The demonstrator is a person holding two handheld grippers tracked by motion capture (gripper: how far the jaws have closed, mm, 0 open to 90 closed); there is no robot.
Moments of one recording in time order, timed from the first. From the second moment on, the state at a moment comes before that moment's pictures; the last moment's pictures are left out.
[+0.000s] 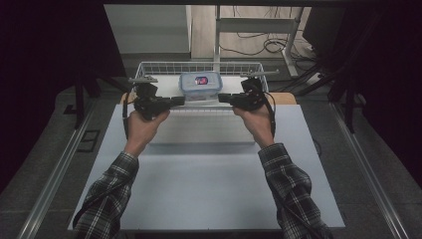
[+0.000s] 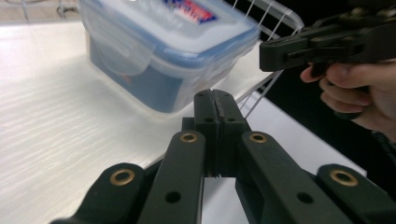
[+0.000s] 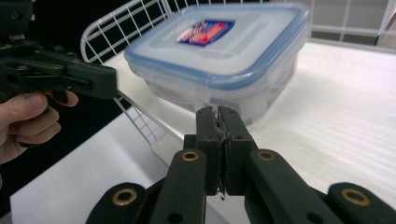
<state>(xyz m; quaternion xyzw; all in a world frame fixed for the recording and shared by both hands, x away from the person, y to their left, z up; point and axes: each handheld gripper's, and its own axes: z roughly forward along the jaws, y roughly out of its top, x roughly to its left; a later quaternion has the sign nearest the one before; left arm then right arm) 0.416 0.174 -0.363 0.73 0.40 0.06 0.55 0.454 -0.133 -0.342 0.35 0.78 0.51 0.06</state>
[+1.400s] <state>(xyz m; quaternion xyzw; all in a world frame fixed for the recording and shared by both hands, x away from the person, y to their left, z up) 0.376 0.162 -0.381 0.75 0.36 0.15 0.54 0.423 -0.118 -0.360 0.32 0.79 0.51 0.10</state>
